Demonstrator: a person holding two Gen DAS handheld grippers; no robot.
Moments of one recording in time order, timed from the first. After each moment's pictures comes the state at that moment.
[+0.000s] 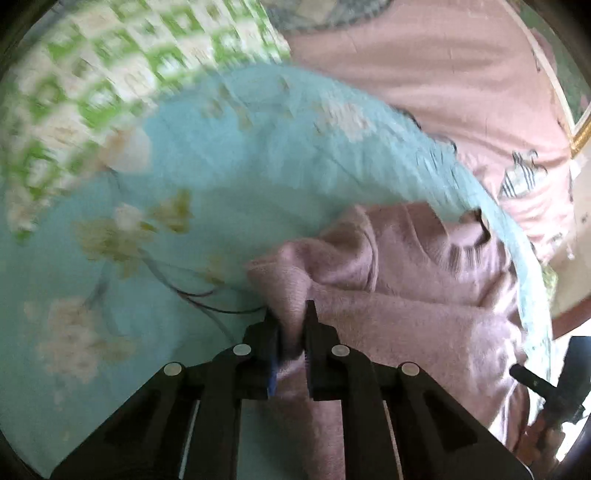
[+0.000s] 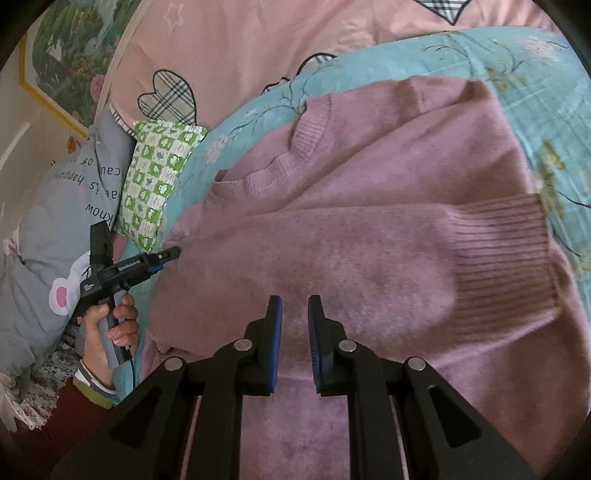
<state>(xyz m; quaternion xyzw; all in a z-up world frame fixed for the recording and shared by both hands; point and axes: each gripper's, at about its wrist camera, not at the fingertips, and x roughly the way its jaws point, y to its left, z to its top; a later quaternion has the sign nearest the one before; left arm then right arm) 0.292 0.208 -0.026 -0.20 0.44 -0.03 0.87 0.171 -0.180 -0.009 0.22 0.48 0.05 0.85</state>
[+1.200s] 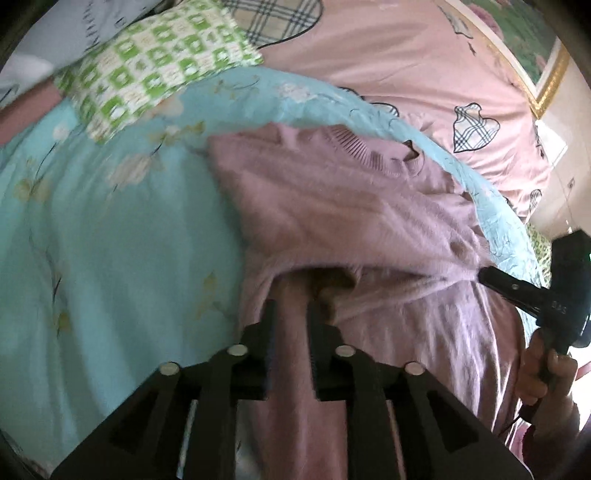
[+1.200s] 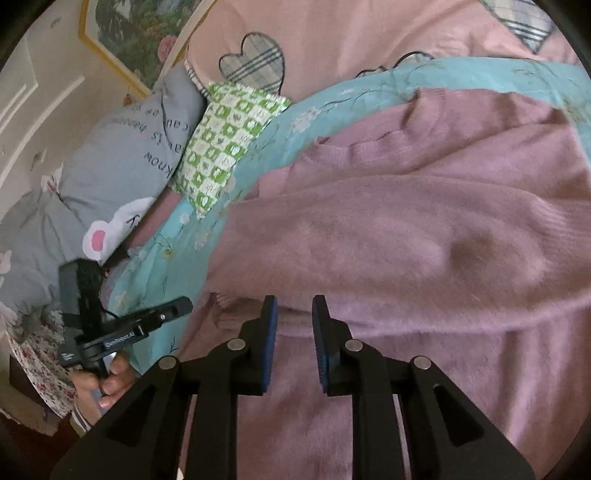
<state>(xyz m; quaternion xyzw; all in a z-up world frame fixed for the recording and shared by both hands) 0.102 0.143 -0.007 -0.18 0.44 -0.04 0.88 0.123 -0.120 0.008 0.18 0.46 0.14 0.86</state>
